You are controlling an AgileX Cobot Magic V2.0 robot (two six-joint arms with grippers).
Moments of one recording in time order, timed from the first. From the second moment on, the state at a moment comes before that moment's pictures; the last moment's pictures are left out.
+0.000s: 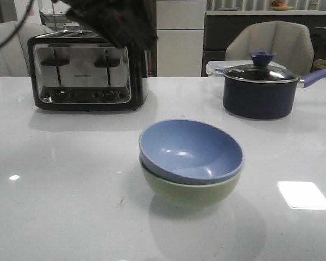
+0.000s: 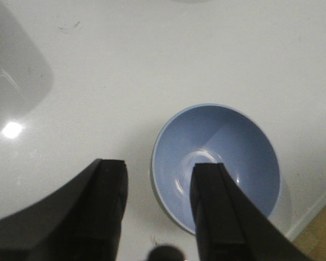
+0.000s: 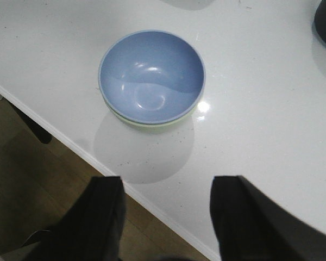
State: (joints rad) left arm -0.63 1.50 -1.28 -0.23 0.68 0.23; right arm 0.36 0.59 -0.61 0.31 0.76 -0.31
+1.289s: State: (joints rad) left arm -0.63 0.59 -0.66 0.05 0.88 -0.01; right arm 0.36 0.59 -0.61 0.22 0.76 -0.31
